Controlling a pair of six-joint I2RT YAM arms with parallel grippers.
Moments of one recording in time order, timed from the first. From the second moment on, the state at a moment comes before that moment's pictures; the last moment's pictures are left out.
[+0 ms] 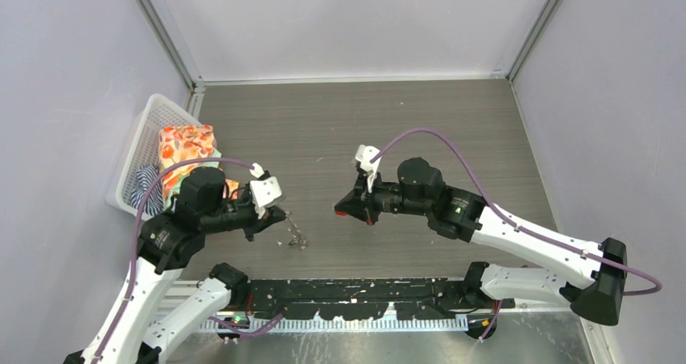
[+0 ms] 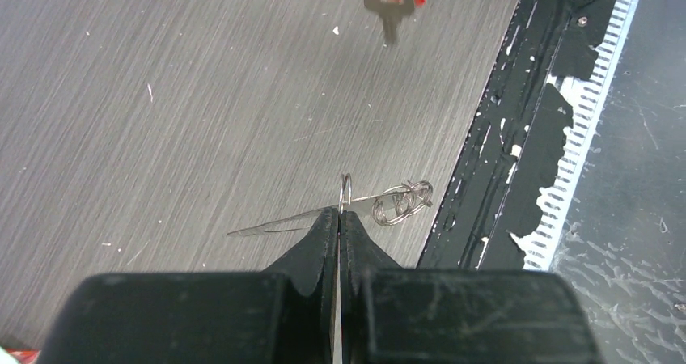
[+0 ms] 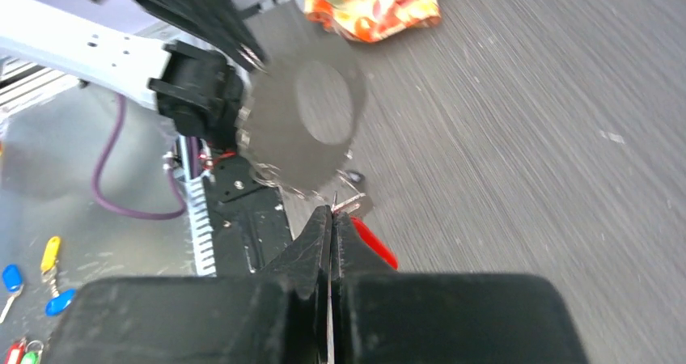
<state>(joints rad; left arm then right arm) -0.50 0.65 1.04 -1.00 0.53 0.41 1.00 1.04 0.89 -0.12 -0.27 0.18</state>
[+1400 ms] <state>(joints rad) -0.50 0.67 1.05 -0.98 0.52 0.38 1.18 1.37 1.14 -0.01 -0.21 0.18</state>
